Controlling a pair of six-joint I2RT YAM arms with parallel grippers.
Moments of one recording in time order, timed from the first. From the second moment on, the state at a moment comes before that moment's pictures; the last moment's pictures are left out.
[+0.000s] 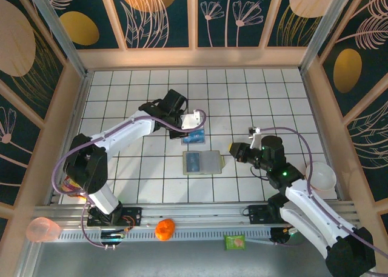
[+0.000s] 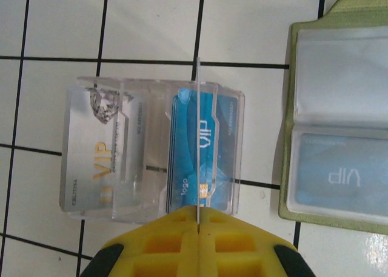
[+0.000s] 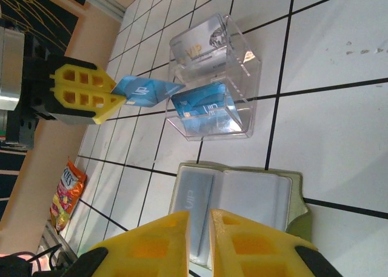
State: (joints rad) left arm -0.66 1.70 1.32 -0.67 0.21 0.79; right arm 0.46 0.68 0.33 -0.10 -0.38 0.71
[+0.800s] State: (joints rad) left arm -0.66 1.81 1.36 -0.68 0.18 0.82; right arm 0.44 0.72 0.33 -0.10 -0.39 0.71
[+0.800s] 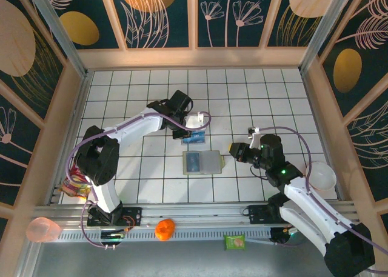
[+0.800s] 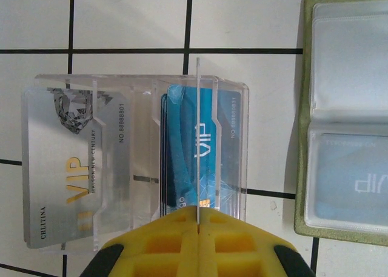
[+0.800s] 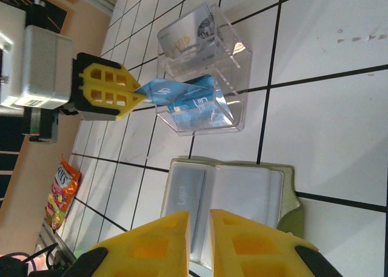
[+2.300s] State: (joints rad) left arm -0.65 1.12 0.79 0.17 -0.20 -0.11; right arm 0.92 1.20 0.54 -0.09 -0.08 0.64
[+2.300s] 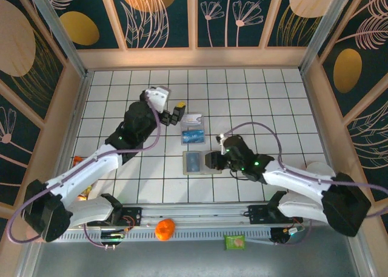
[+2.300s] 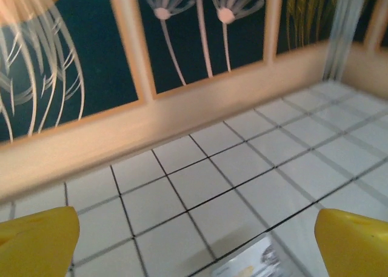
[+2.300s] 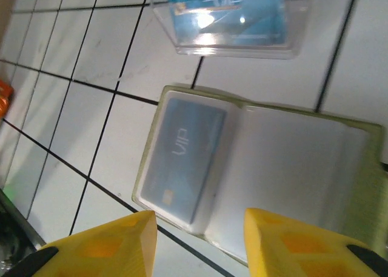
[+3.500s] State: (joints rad) left arm -0.65 0.84 0.25 0.15 -0.01 -0.73; right arm 1.16 1.72 0.91 -0.28 0.26 0.61
